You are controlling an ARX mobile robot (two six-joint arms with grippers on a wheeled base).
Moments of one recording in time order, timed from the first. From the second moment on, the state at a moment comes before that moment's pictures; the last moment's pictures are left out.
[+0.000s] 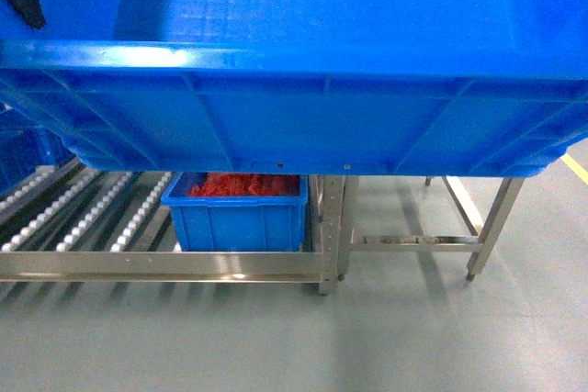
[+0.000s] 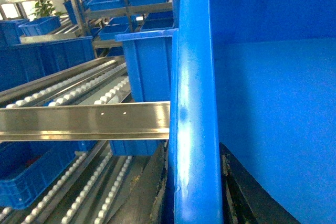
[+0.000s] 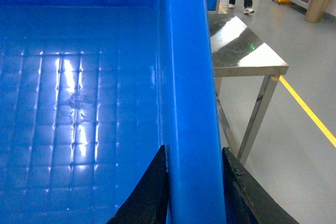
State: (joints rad) left arm -0.23 1.44 0.75 0.80 -0.34 0.13; right arm 0.20 1.44 0.82 0.52 0.28 0.05
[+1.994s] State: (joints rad) left arm -0.23 1.44 0.75 0.79 -0.34 0.13; right arm 0.20 1.44 0.82 0.51 0.28 0.05
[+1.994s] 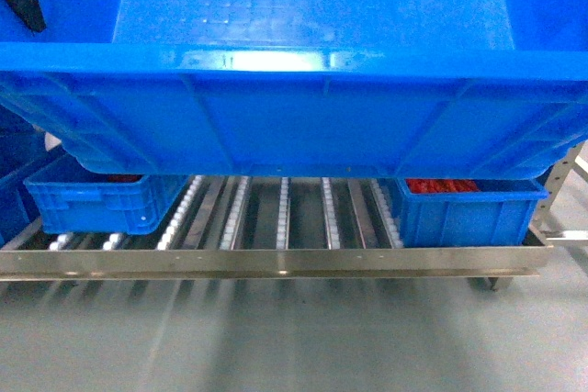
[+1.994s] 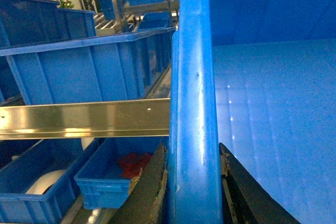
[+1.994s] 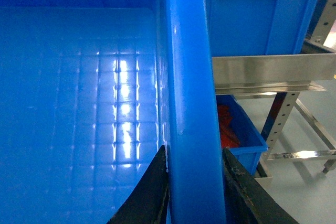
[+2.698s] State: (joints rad) left arm -0.23 1.44 0.75 0.79 -0.34 0.13; right arm 0.20 1.44 0.82 0.51 0.28 0.05
